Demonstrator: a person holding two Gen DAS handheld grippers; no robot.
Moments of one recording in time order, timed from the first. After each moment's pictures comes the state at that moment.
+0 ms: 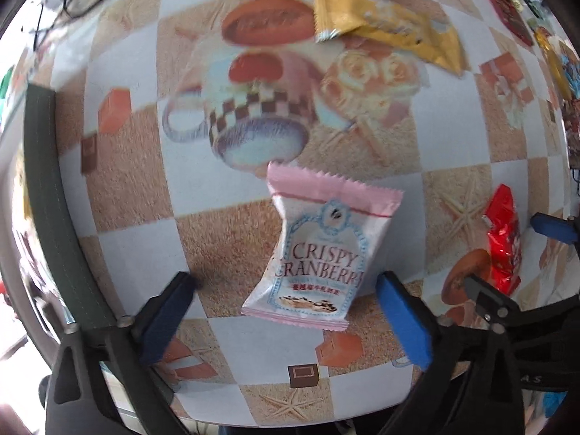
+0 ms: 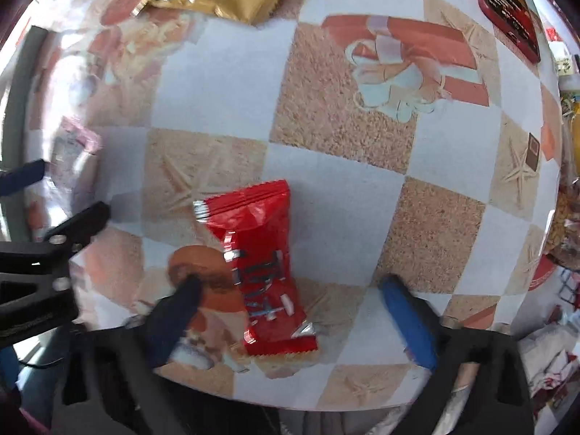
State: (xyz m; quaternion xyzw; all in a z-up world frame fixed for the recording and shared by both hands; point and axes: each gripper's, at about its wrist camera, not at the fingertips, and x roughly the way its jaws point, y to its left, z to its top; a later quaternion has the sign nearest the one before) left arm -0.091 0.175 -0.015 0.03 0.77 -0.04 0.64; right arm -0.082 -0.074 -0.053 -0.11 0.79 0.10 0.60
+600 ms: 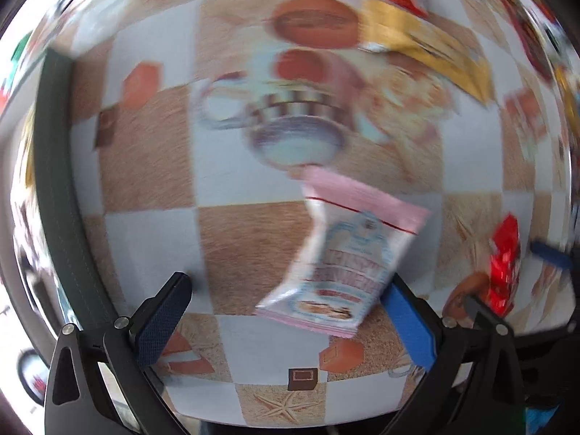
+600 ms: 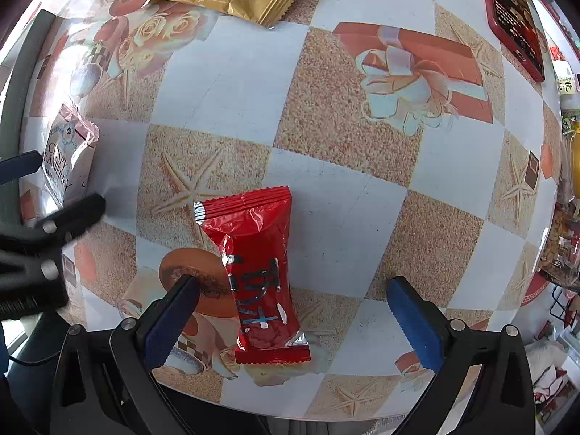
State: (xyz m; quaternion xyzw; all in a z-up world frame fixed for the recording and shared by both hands) left arm -0.104 0.195 -0.013 -0.03 0.76 0.02 0.64; right arm -0.061 -0.080 -0.066 -0.12 0.77 0.12 0.61
